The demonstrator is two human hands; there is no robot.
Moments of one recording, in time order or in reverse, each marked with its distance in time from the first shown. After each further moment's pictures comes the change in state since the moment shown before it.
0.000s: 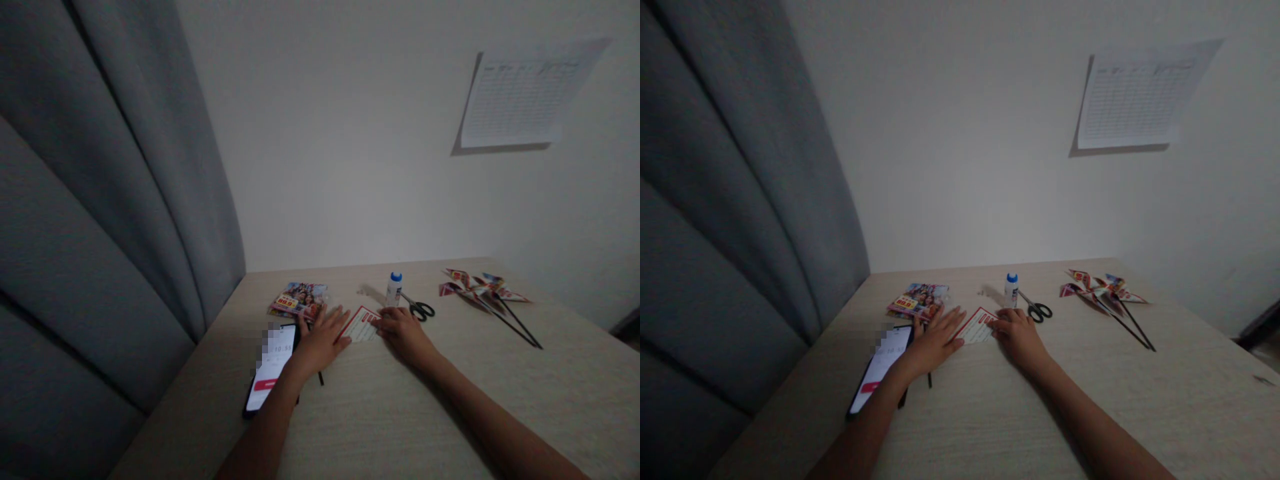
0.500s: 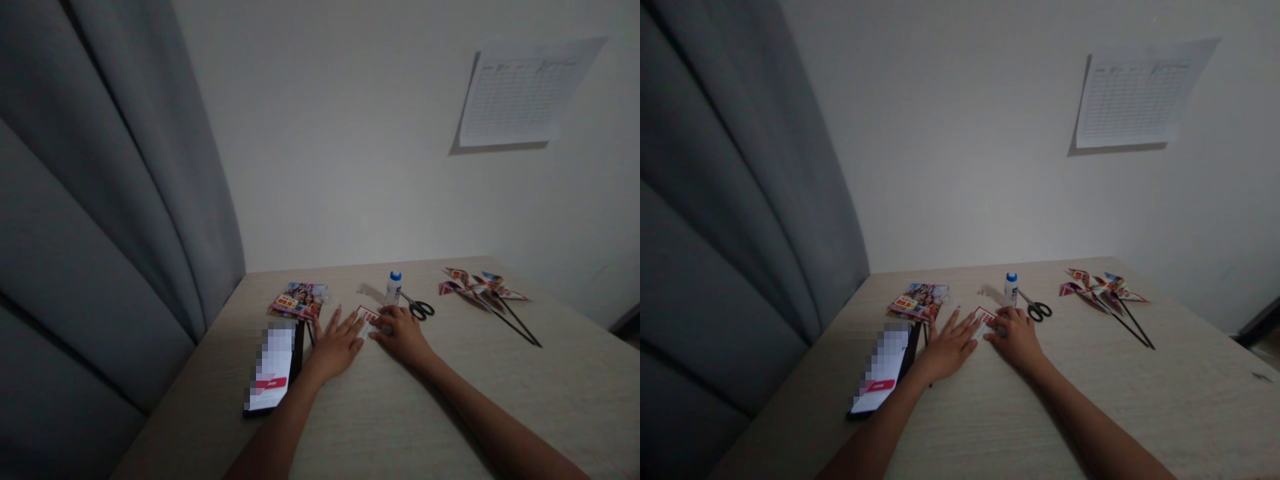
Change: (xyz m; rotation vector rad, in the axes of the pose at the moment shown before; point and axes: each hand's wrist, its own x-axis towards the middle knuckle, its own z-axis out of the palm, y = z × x) left_hand 0.013 0.011 0.039 0.027 0.063 0.128; right_hand 0.002 -0.009 0.003 0.049 0.022 0.115
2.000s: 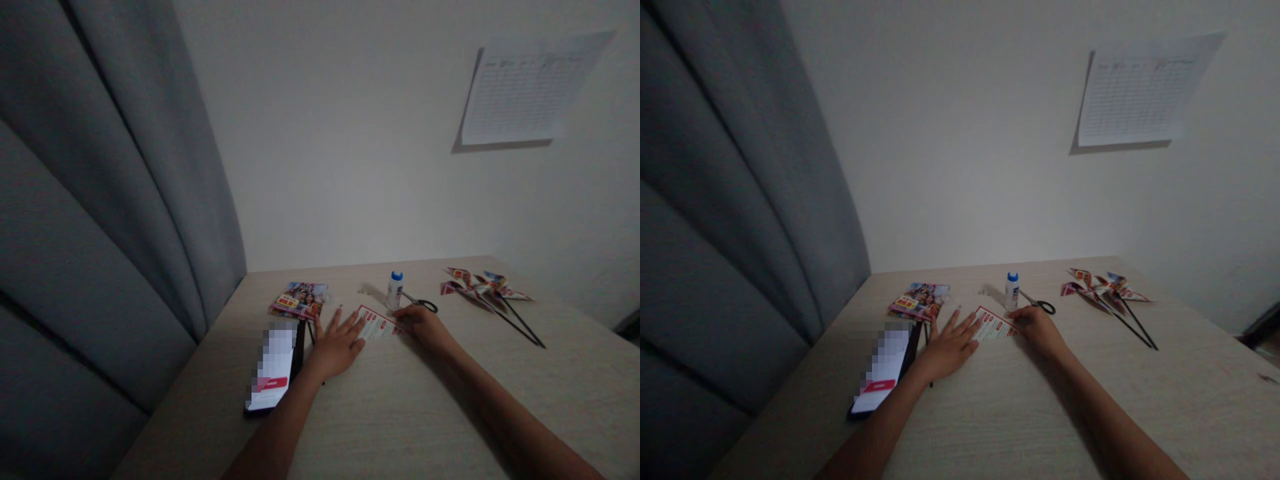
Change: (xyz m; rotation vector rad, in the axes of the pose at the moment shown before) left_hand -0.002 0.002 -0.009 0.006 -0.059 -0.012; right_hand 0.007 0.041 -0.030 0.433 -0.052 0.074
